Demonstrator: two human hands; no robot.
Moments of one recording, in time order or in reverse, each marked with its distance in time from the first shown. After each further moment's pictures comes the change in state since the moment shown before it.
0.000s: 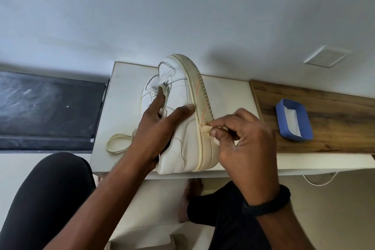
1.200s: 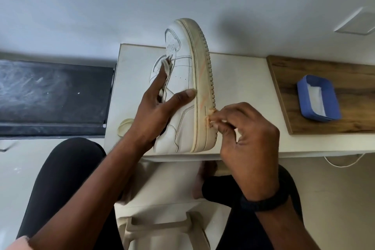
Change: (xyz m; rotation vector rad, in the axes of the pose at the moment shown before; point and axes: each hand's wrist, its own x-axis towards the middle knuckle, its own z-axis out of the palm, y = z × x) left_hand 0.020 -0.020 -0.021 0.142 -0.065 0.214; right_hand -0.021 0.008 0.028 0.019 0.025 -0.022
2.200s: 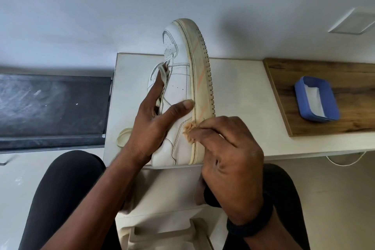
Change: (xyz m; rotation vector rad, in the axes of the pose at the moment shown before) left_hand 0.005 -0.007 -0.003 -0.028 -0.047 0.082; right_hand -0.008 -0.020 0.013 -0.042 0.096 -0.201
